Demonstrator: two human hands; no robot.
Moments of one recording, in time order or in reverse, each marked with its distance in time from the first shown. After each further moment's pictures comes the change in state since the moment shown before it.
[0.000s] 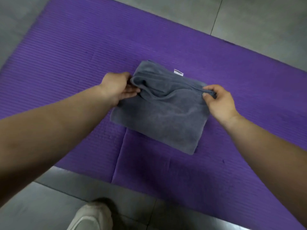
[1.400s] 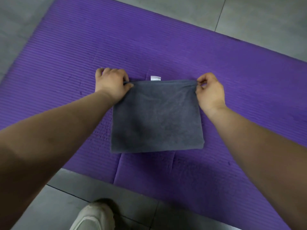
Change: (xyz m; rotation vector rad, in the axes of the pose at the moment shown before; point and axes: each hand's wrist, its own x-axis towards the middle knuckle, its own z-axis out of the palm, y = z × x) left_hand 0.036 -0.018 -0.018 1.377 0.291 0.568; right_hand 0.026 -0.013 0.031 -0.120 0.082 -0.028
